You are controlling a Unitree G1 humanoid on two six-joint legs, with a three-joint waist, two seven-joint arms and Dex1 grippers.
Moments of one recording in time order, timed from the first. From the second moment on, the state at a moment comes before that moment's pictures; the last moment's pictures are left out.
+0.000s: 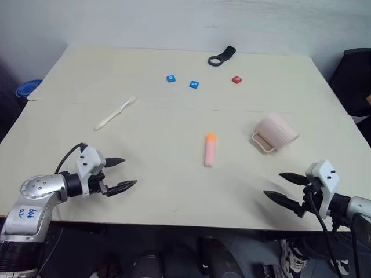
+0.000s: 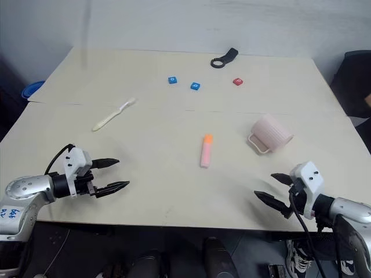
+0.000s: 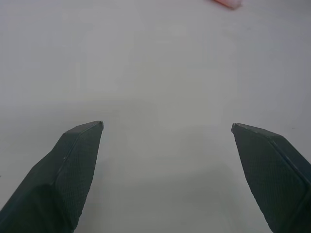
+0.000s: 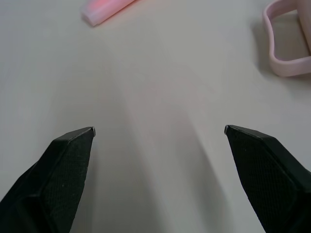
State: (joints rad) left arm -0.08 0.79 0.20 -0.11 -0.39 0.33 -0.96; right arm 0.17 -0.80 -0.38 -0.37 0.53 0.58 0.88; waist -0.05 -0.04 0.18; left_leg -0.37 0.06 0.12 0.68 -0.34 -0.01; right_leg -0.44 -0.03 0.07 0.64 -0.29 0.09
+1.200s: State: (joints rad) left arm -0.16 0.83 0.22 -0.18 -0.51 0.51 -0.95; right arm -0.04 -0.36 -0.17 -0.69 0.63 0.96 0.29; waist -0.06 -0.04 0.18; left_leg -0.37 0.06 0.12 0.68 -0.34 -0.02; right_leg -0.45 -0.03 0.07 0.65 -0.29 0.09
